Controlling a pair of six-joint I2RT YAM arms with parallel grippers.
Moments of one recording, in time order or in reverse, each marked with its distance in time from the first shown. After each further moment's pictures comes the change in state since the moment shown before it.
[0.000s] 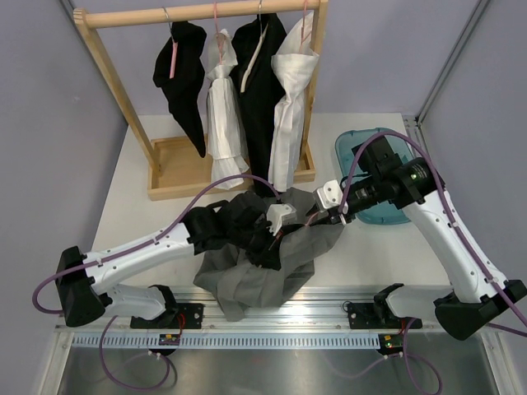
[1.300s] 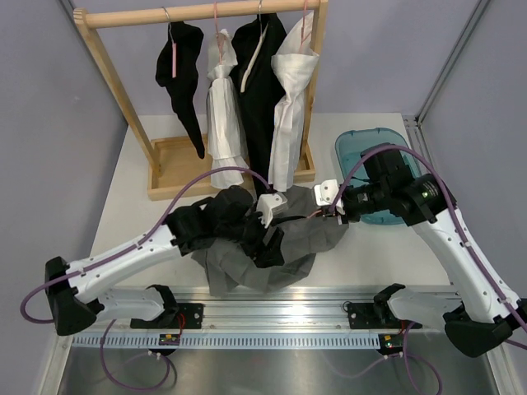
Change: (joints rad) left arm 0.032 -0.068 0.013 0.031 -0.076 0.065; right arm 0.030 -0.110 -0.096 0.167 0.261 0.255
